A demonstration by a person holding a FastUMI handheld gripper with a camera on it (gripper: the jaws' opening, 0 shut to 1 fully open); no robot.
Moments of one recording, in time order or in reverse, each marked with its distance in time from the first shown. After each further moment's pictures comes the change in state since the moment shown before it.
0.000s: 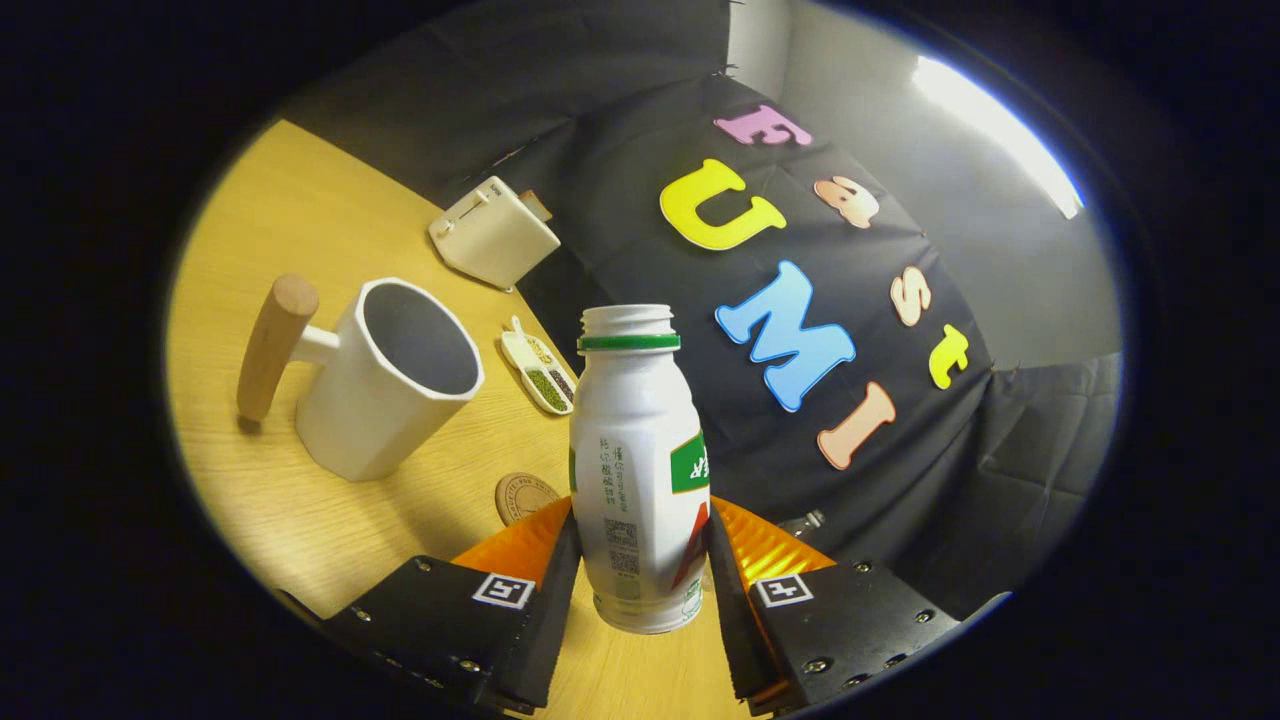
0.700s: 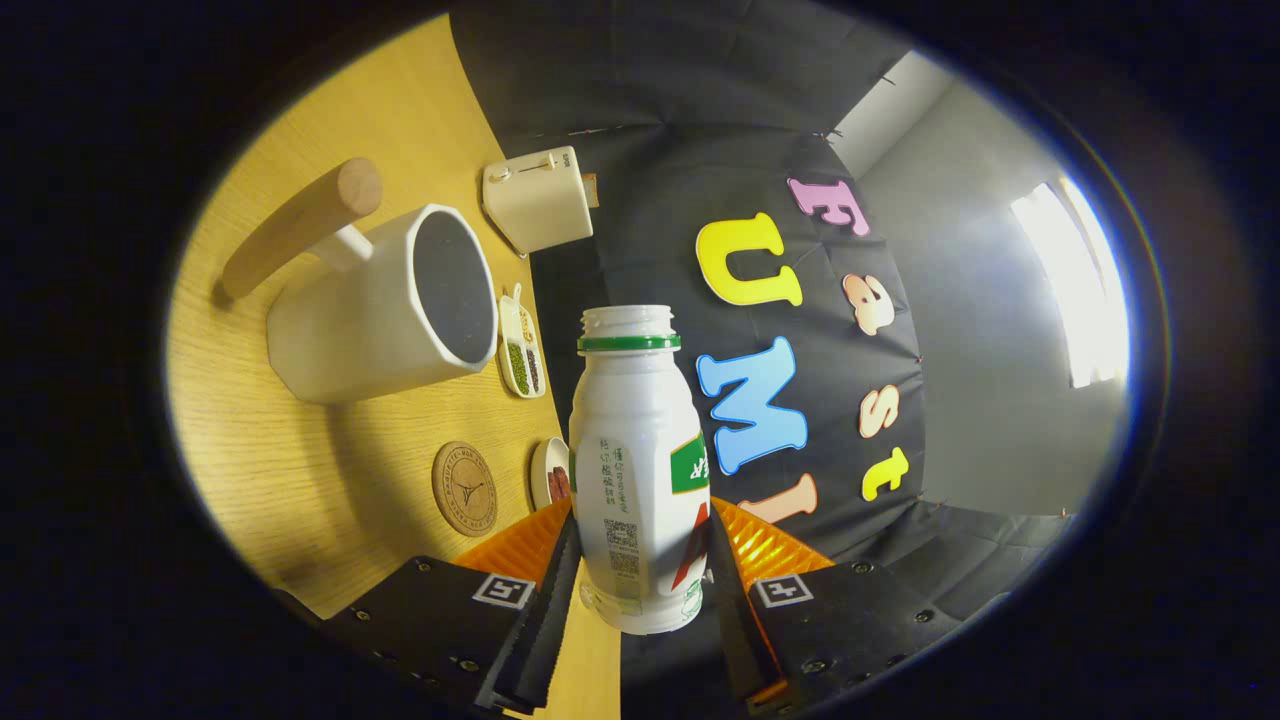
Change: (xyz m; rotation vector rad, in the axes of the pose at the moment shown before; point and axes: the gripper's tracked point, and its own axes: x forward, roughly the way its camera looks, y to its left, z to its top) arm 0.000 -0.017 0.019 -0.396 -0.052 -0.125
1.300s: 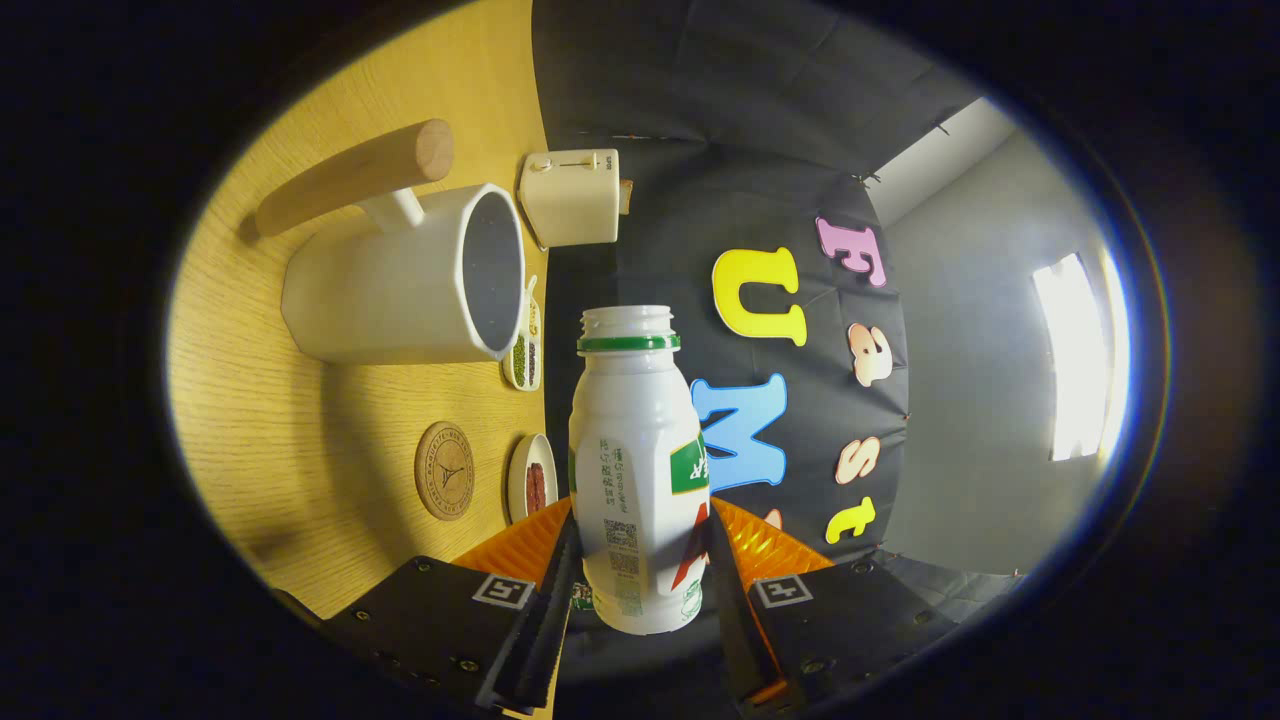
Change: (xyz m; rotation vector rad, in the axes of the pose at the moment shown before) arm 0.000 -0.003 0.004 -0.161 -0.039 -0.022
